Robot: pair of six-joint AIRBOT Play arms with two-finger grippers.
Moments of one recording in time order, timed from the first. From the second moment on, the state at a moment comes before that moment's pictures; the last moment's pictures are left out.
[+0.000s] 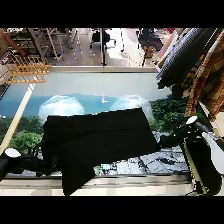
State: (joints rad) left arm 0.33 -1.08 0.46 0.89 -1.32 -1.20; right arm -0.35 -1.61 1.10 -1.04 1.53 0.95
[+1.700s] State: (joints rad) left arm 0.35 -1.46 0.93 0.45 -1.29 -0.91; right arm -0.18 -2.05 1.80 -0.95 1.37 1.04
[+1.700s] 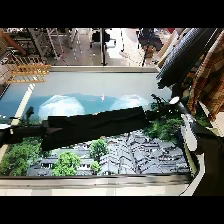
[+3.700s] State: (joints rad) left arm -0.02 -1.66 1.07 0.73 -0.96 -1.19; right arm 0.05 -1.94 1.70 -0.85 1.34 1.37
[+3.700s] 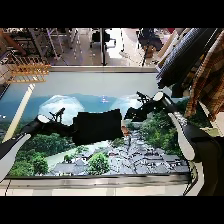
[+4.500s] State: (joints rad) left arm -0.03 -1.44 1.12 0.77 -1.29 -1.16; right arm 0.10 -2.05 2.02 -0.71 1.59 1.37
